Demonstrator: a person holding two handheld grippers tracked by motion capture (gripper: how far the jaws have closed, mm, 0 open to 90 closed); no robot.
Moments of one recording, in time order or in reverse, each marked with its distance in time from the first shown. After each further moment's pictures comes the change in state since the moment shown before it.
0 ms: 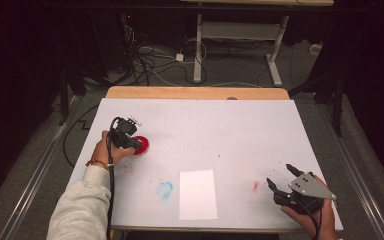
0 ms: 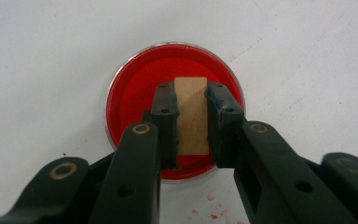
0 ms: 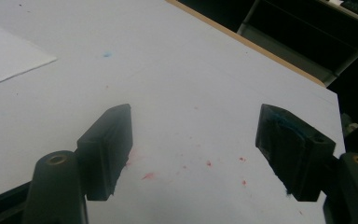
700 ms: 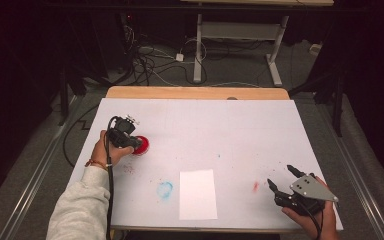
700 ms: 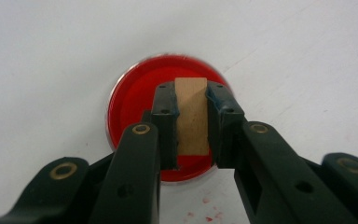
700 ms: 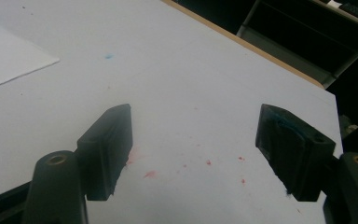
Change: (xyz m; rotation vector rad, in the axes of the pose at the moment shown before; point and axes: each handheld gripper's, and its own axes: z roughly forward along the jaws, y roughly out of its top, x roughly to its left) left arm 0.000 0.000 -0.014 -0.070 -0.012 -0.011; right arm 0.000 -0.001 -0.004 -0.010 0.002 0.002
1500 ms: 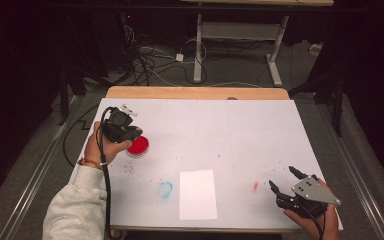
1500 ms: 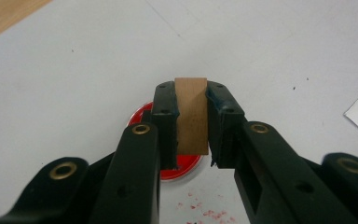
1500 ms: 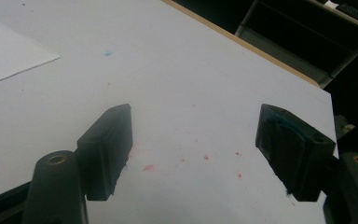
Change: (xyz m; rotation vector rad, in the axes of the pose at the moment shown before) left arm -0.022 0.010 -0.051 -0.093 0.050 0.075; right arm 0.000 -0.002 -0.005 0.004 -0.009 -0.007
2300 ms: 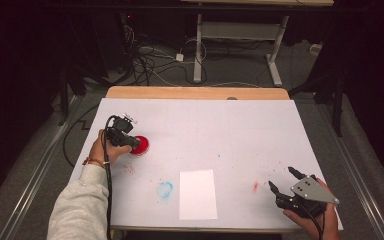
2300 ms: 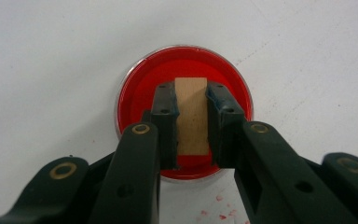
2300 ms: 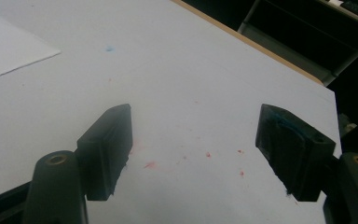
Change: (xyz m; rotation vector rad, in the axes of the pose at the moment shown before) left arm 0.033 -0.023 0.063 0.129 -0.096 -0.094; right arm 0.000 -0.001 0.002 0.011 0.008 -0.008
